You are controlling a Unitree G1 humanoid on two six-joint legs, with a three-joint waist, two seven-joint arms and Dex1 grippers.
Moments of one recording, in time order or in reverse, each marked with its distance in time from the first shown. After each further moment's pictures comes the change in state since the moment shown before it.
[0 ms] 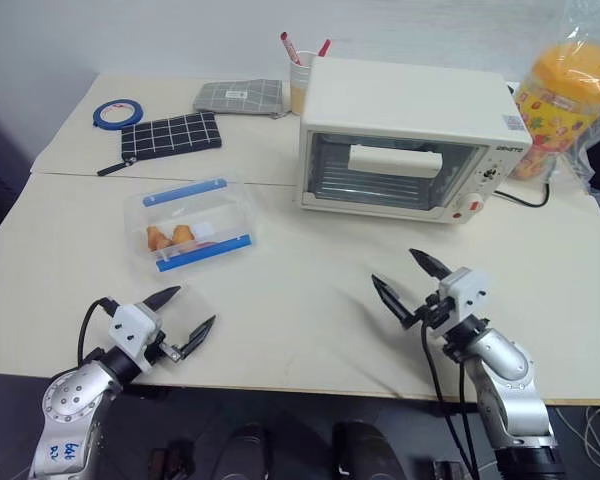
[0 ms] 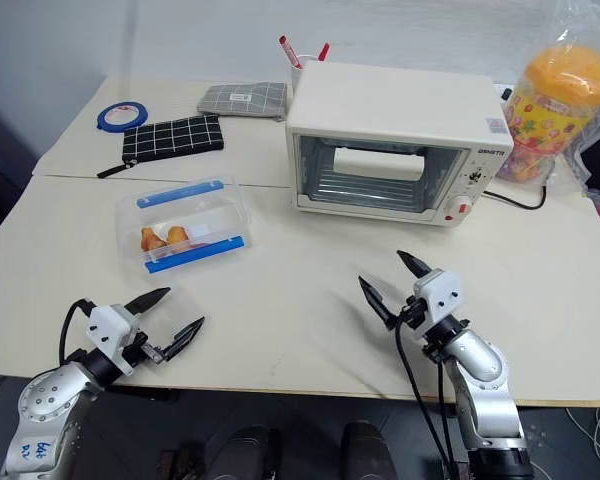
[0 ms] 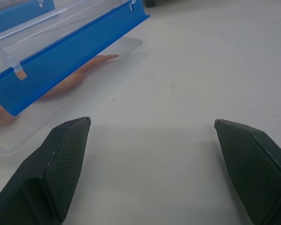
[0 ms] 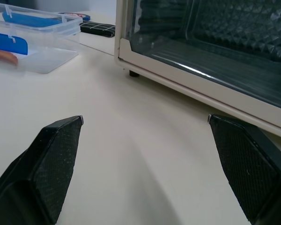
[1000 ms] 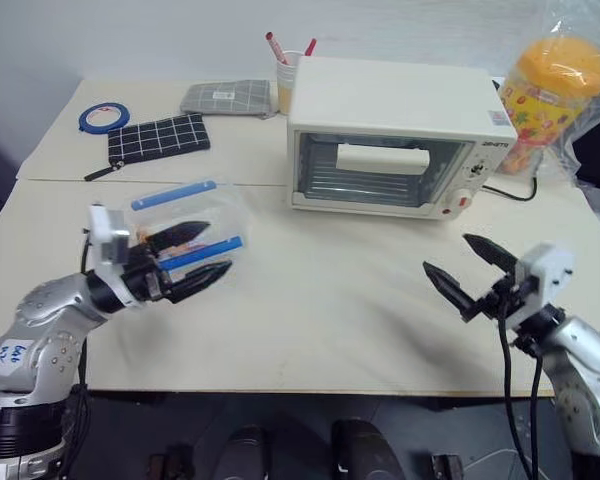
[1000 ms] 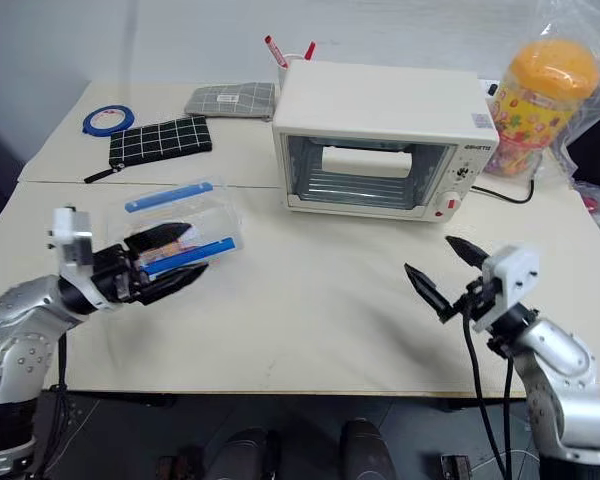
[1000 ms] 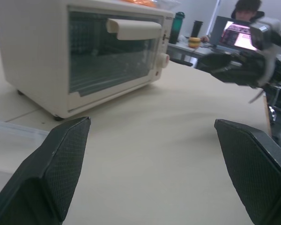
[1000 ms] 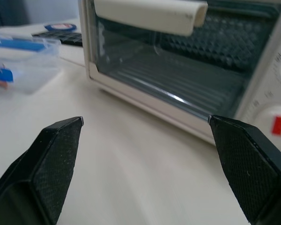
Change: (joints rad) left arm -0.411 0.199 -0.009 -0.117 -0.503 0.537 -0.262; right arm -0.092 -0.227 -0.204 -0.162 0.304 0.369 0.069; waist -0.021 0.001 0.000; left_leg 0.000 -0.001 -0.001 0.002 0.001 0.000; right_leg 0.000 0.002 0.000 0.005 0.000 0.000
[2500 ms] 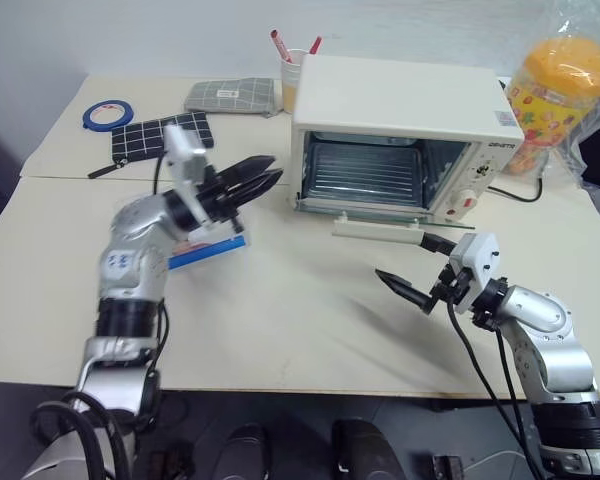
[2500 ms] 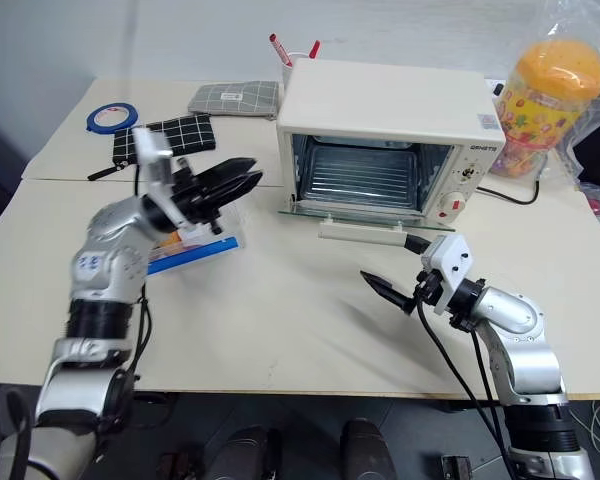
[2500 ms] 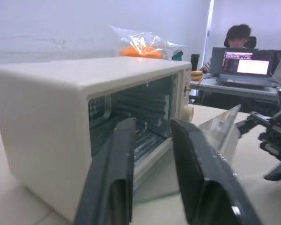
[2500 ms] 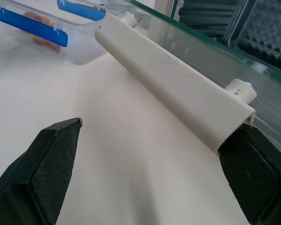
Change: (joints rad) left arm -0.590 -0.292 -0.167 0.576 0.291 -0.280 -0.019; right arm -0.100 0.016 0.176 0.175 -0.217 -0.179 0.193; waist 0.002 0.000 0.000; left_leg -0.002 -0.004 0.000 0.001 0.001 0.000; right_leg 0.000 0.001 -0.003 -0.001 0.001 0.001
